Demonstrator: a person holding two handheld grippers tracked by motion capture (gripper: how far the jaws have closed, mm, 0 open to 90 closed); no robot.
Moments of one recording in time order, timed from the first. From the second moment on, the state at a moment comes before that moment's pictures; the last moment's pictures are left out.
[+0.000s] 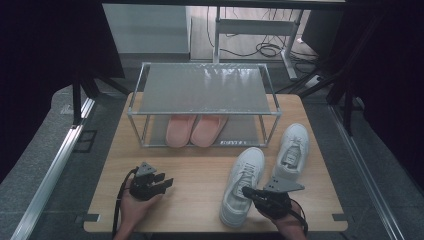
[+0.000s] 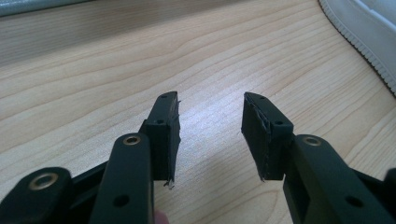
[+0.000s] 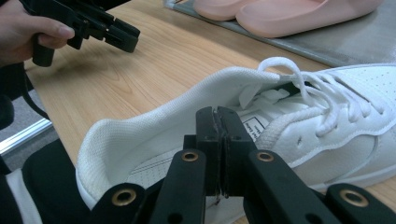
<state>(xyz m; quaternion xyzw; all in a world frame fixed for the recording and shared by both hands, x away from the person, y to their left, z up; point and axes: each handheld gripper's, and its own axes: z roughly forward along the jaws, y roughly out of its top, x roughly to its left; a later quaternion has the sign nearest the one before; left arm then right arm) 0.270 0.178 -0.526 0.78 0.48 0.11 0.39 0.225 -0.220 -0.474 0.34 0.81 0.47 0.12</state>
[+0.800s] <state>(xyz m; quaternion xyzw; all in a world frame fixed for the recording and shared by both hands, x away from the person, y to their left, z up) 0.270 0.176 -0.529 0.78 0.48 0.10 0.39 0.221 -0.229 -0.474 0.33 0.82 0.46 0.12</state>
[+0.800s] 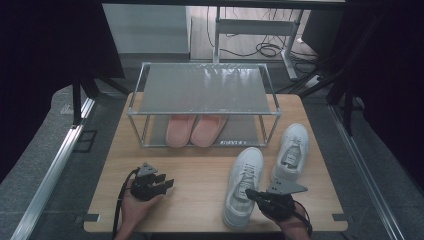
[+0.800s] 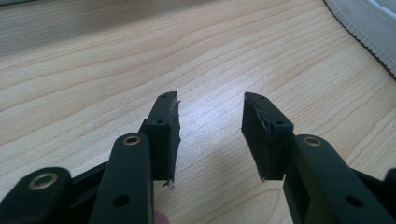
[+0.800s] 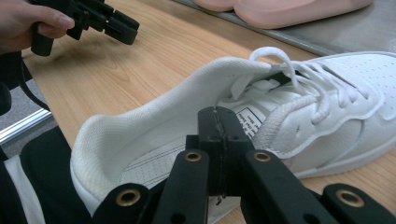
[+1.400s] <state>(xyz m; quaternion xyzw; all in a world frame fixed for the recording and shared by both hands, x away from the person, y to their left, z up) 0.271 0.174 -0.531 0.78 0.48 0.10 0.39 0.228 -0.259 -0.475 0.35 0.81 0.47 0.11</state>
